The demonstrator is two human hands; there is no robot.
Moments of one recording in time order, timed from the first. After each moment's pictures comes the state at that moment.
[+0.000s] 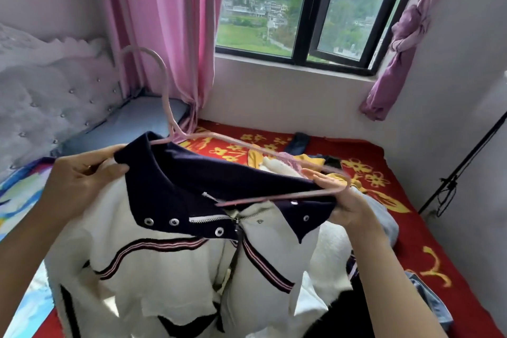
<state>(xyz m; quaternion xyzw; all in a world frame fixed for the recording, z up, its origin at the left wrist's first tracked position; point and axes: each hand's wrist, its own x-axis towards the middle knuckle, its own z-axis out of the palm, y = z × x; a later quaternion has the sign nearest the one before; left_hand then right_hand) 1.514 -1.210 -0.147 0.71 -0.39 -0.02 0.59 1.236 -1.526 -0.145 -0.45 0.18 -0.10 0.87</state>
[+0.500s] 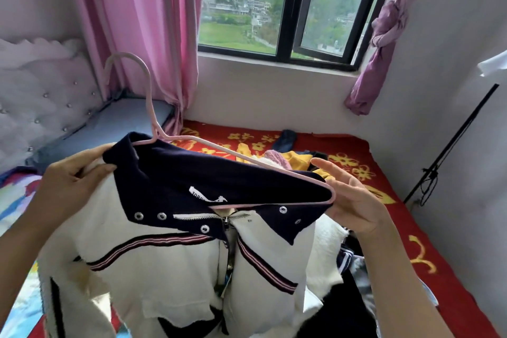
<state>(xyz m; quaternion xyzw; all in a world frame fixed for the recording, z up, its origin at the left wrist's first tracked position) 1.543 -1.236 -0.164 0.76 -0.41 0.06 0.50 1.196 -1.528 -0.132 -0.49 0.02 -0.16 0.86</state>
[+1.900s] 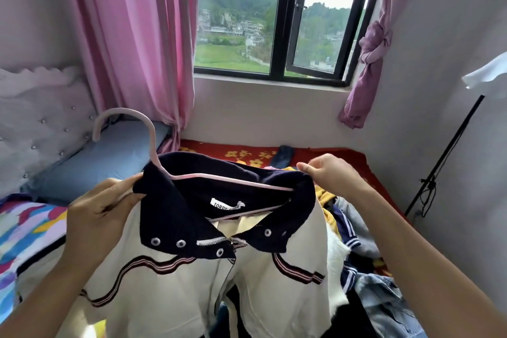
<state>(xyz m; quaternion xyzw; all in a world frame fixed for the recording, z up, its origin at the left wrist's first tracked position) 1.467 -1.272 -0.150 0.64 -0.47 0.20 0.58 1.241 -1.534 -0.070 -0.90 0.36 -0.12 0.19</state>
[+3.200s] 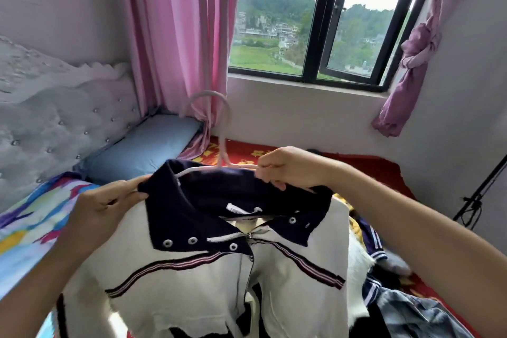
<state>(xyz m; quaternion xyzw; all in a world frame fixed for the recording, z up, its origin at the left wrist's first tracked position) 1.460 -1.210 -0.132 0.72 -0.43 0.08 0.54 1.305 -1.473 -0.045 -0.98 0.04 0.00 0.18</state>
